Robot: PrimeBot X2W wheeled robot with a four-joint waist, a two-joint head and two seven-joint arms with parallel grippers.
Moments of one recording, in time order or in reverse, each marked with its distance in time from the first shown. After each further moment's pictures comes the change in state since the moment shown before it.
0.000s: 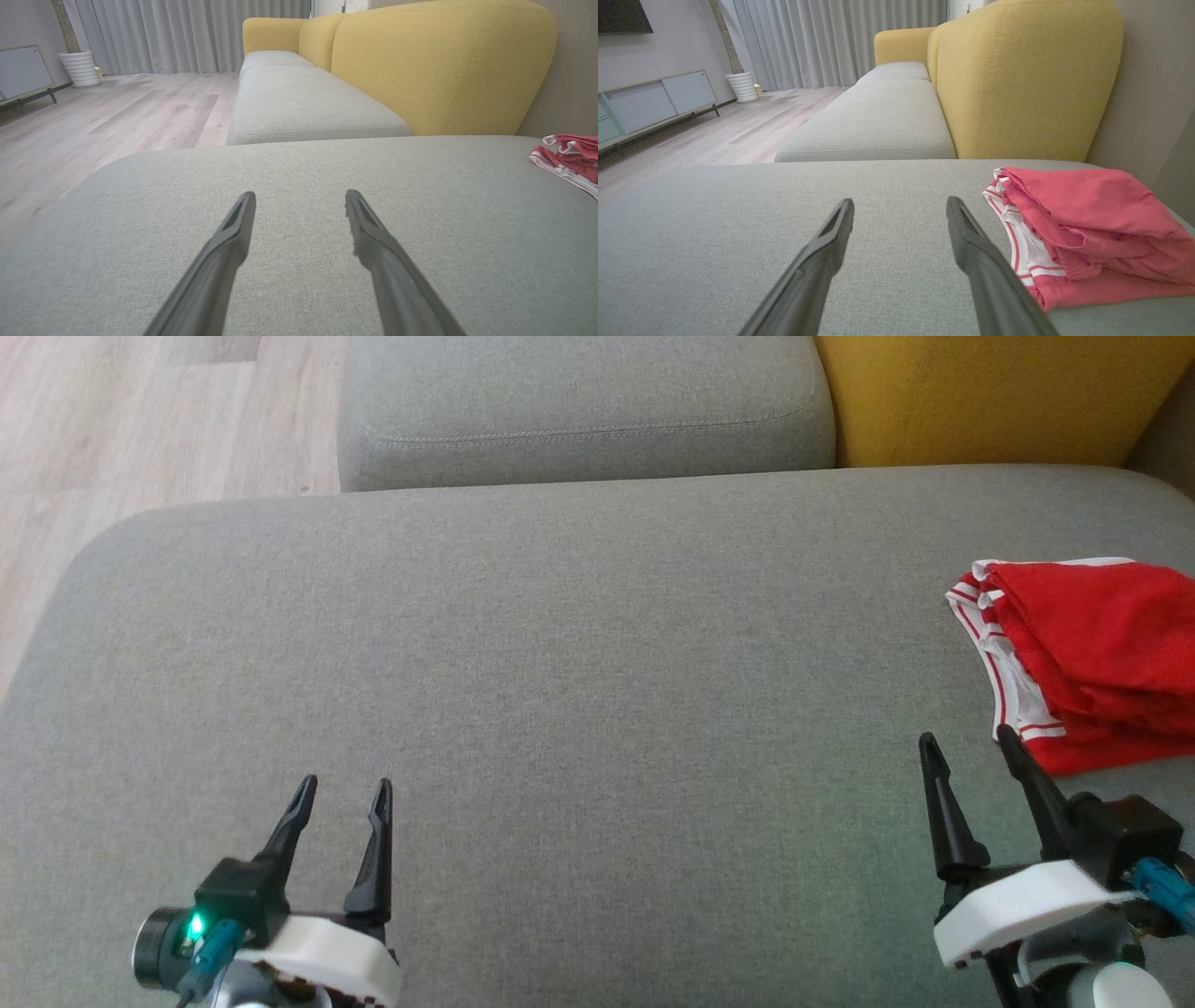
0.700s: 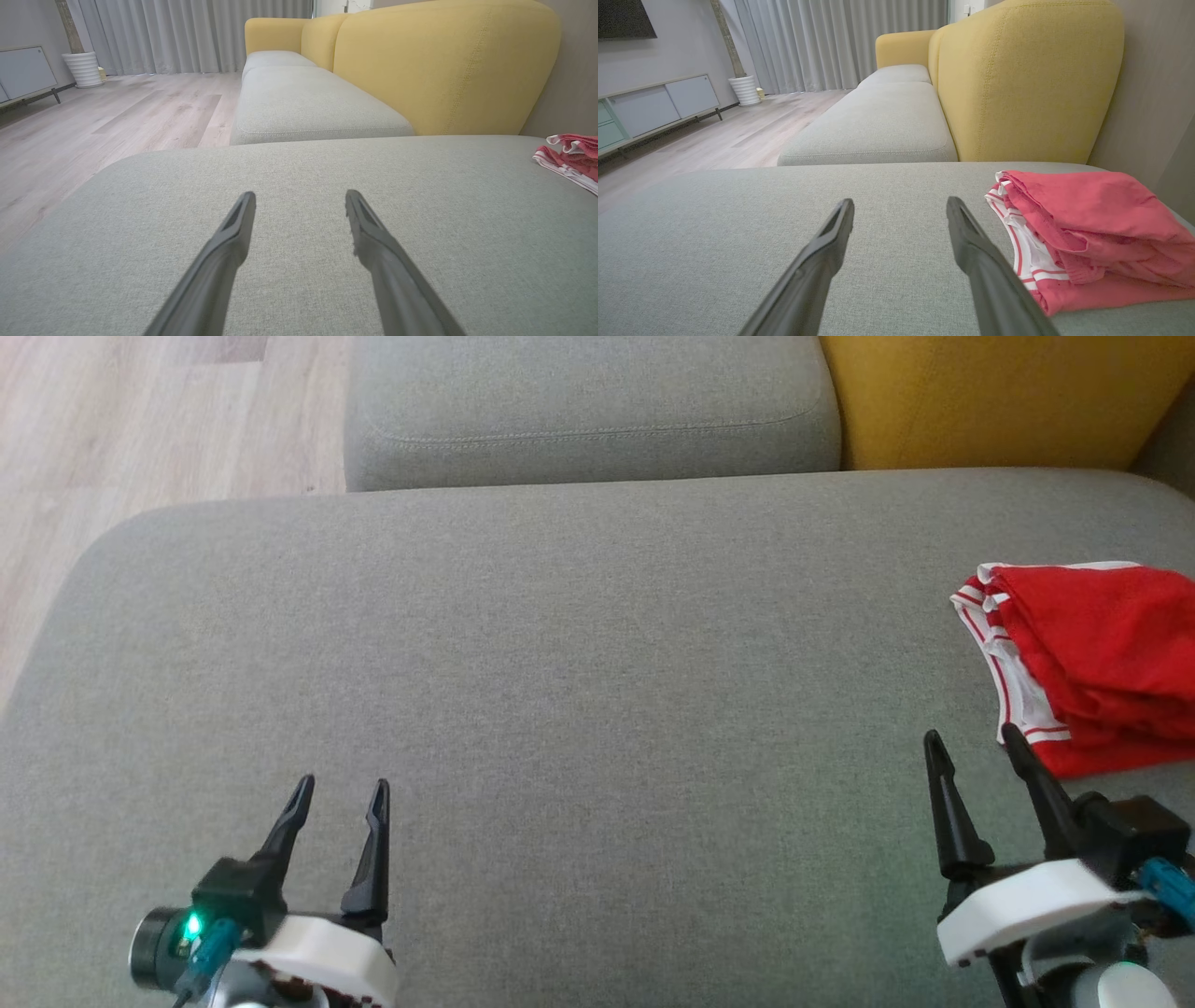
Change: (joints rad) left arm -0.001 0.012 -0.011 0.000 -0.010 0.009 0.000; right arm 0.000 0.000 -0.004 -0.006 0.005 0.000 0.000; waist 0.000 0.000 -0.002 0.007
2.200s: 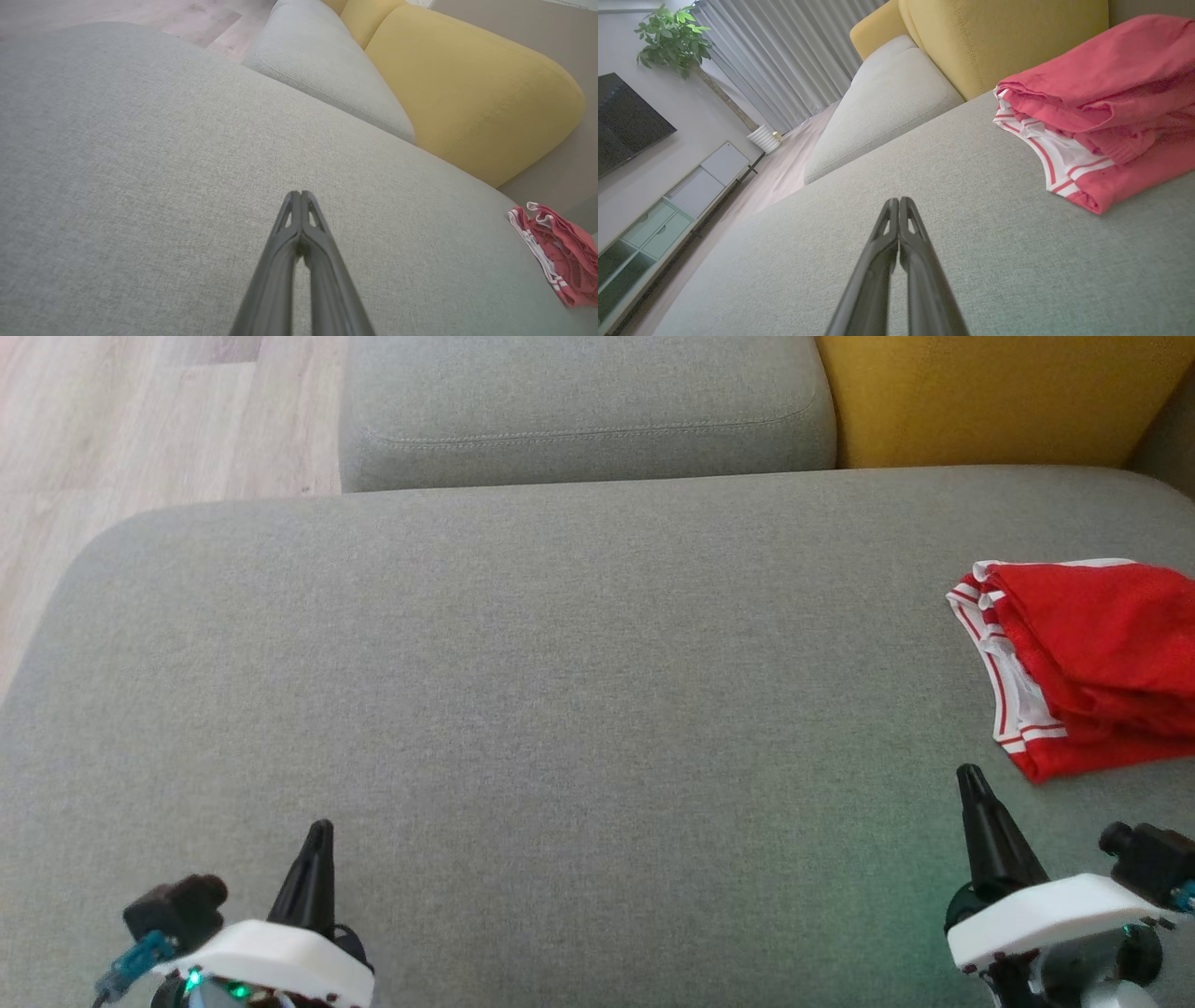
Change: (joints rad) left arm 0.011 -0.037 0.058 0.096 -0.395 -0.044 0.080; right arm -0.008 -0.001 -0.002 0.149 0.417 0.000 -0.001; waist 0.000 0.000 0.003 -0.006
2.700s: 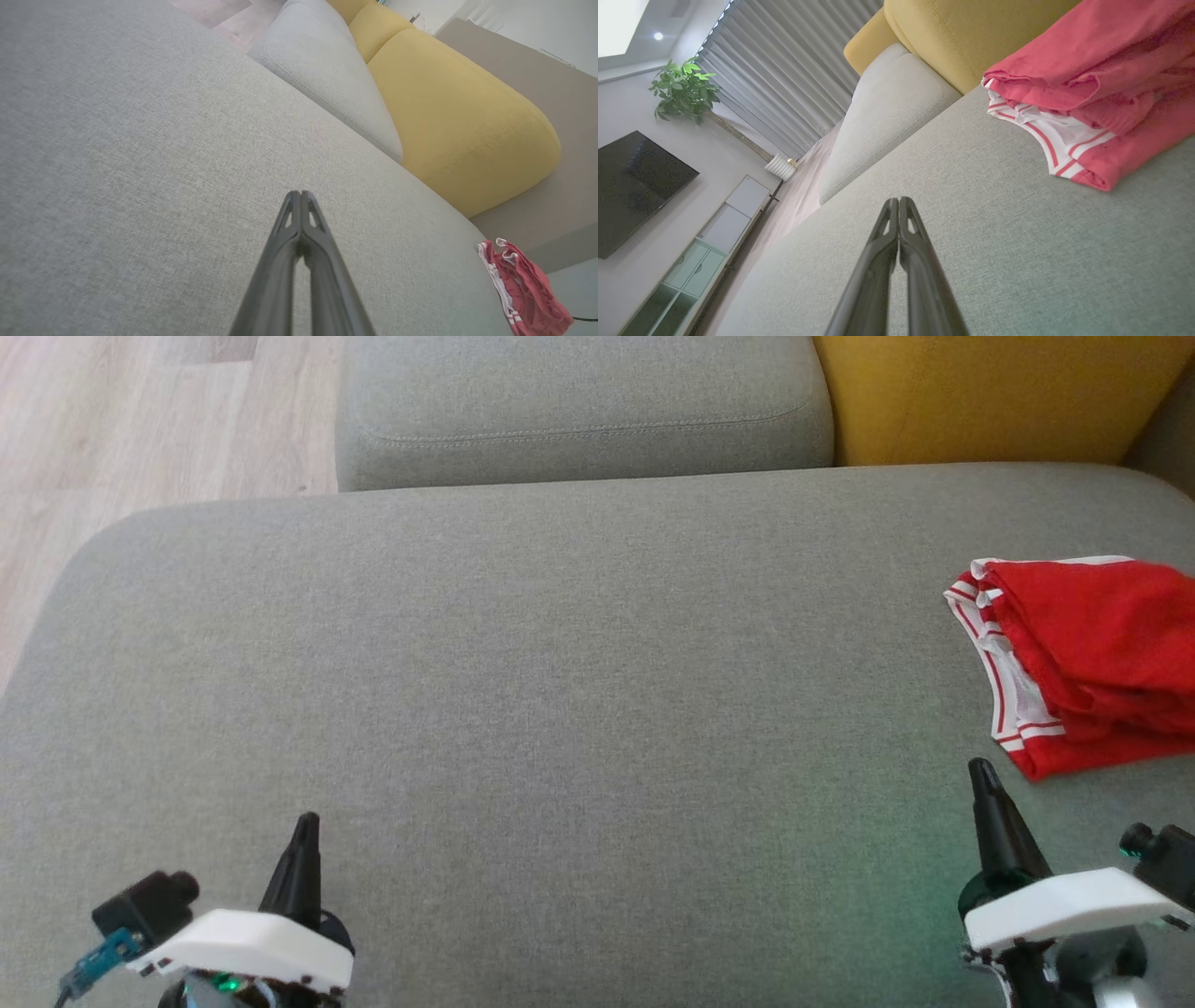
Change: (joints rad) left arm -0.020 -0.010 0.038 0.013 -0.170 -0.018 0.035; right arm -0.023 -0.001 -0.010 0.036 0.181 0.000 0.000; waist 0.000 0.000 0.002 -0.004
